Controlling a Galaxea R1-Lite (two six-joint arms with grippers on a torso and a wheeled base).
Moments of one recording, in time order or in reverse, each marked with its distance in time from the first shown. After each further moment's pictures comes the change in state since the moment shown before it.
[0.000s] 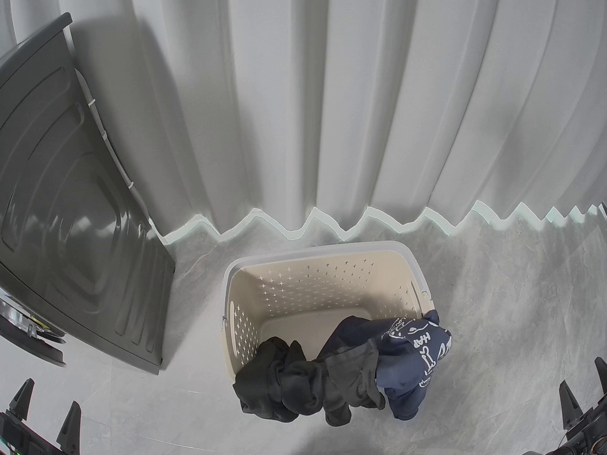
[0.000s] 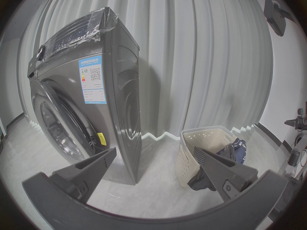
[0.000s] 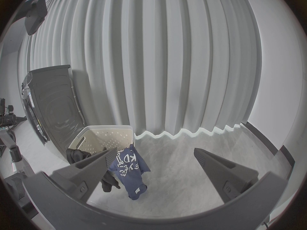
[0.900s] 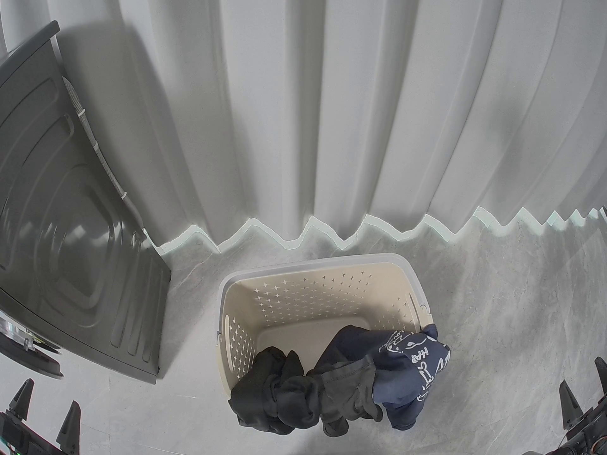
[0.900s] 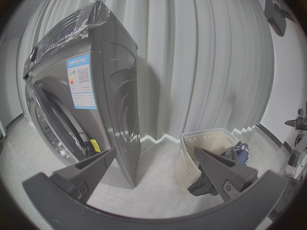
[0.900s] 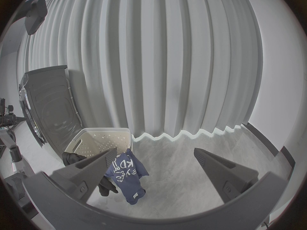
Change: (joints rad) left arm 0.000 0.000 0.000 0.000 0.005 -0.002; right arm 0.001 0.000 0.000 0.000 0.000 0.000
